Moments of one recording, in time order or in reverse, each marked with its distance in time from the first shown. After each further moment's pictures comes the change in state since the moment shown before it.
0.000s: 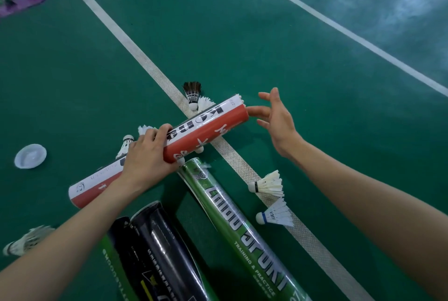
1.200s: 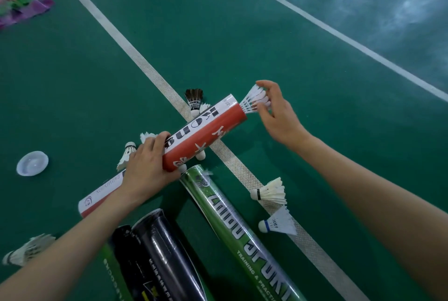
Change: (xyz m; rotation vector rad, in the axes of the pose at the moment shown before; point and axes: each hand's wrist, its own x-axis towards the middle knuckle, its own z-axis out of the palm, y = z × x) left_hand -0.008 0.003 -0.007 -0.082 0.027 -0.013; right_hand 0.002 -0.028 -0.003 -0.646 -0.073 -0.416
